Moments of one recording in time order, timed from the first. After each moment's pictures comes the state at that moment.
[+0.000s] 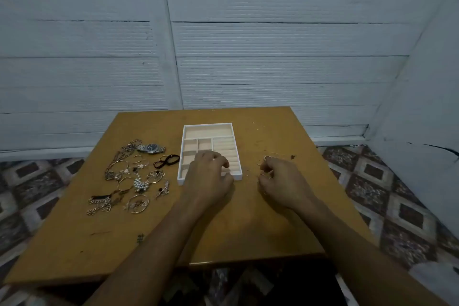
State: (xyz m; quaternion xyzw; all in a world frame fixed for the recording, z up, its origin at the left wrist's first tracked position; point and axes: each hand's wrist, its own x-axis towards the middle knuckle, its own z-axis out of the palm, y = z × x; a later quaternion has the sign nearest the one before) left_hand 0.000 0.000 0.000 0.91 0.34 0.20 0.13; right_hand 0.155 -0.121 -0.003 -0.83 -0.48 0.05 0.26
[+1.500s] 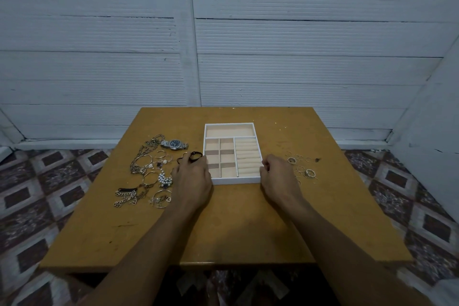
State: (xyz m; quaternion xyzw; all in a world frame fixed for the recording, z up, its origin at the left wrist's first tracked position) left_hand -0.056 0.045 -0.028 0.86 0.46 0.20 0.12; right_hand 0.120 -0.061 -0.022 -0.84 -0.44 0.04 0.32
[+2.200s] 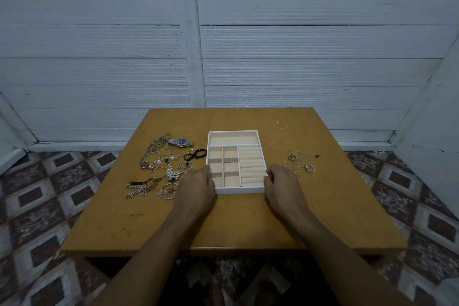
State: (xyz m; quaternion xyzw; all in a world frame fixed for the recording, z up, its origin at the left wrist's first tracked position) left_hand -0.077 0.011 -0.024 0.85 0.44 0.24 0.15; right_hand 0.096 -0.101 -0.025 -0.83 -0.46 0.03 0.32
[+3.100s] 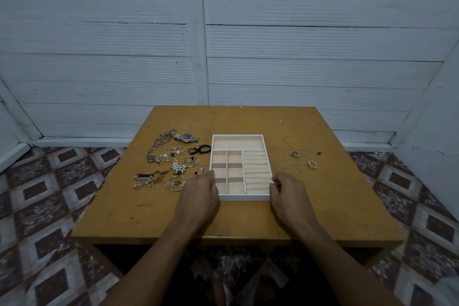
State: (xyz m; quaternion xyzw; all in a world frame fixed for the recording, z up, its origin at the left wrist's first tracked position) left_hand -0.100 -0.017 -0.026 0.85 0.43 0.26 0.17; right_hand 0.075 -0.131 -0.031 -0.83 -0.45 0.03 0.34
